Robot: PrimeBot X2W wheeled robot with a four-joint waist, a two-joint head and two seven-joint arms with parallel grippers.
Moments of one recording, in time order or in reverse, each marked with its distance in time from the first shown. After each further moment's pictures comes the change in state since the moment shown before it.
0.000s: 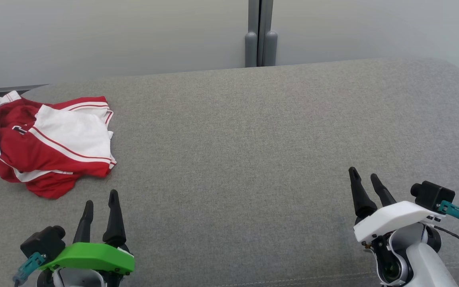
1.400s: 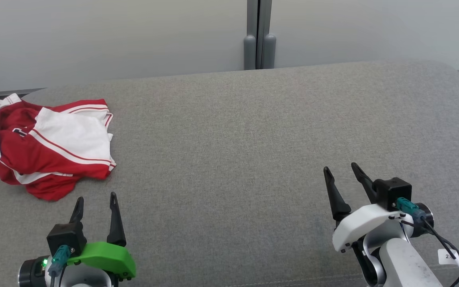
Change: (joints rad) left arm -0.005 0.046 -0.042 0.010 0.422 0.140 0.000; right arm -0.040 0.002 0.089 0.043 -0.448 0.000 -0.101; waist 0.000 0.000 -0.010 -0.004
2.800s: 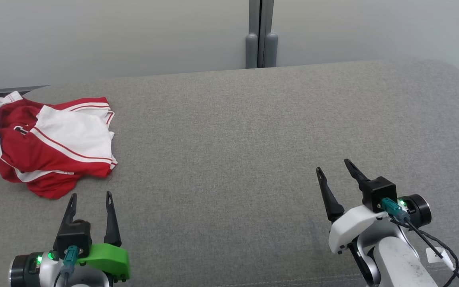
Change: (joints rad) left arm 0.001 0.040 -0.028 -0.012 0.155 0.062 -0.007; right arm -0.005 0.001 0.019 -0.019 -0.171 0.000 -0.002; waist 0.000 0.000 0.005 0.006
